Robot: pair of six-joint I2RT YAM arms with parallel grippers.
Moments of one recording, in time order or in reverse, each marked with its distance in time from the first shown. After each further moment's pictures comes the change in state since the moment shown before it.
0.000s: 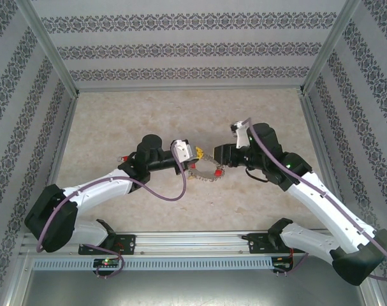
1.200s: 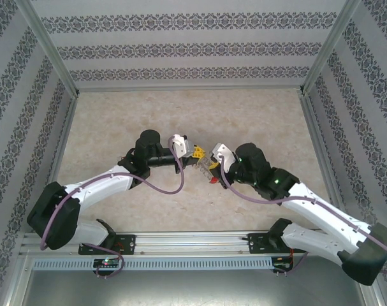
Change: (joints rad) left arm 0.033 0.039 0.034 0.062 0.151 -0.134; right arm 0.183 -0.080 -0.286 0.264 0.169 -0.526
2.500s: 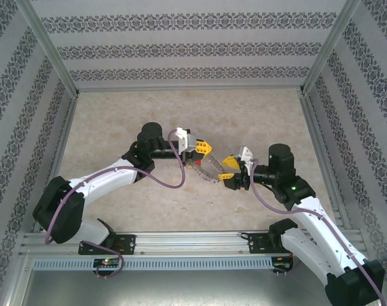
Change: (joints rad) left arm 0.000 0.056 0.104 0.058 0.166 -0.034; right arm -0.463 -0.176 -0.152 0.088 -0.773 -0.162
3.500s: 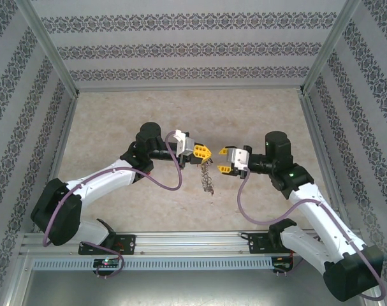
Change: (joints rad) left arm -0.001 -0.024 0.000 -0.020 0.111 0.002; right arm 0.037 0.146 0.145 -0.045 0.053 -0.608
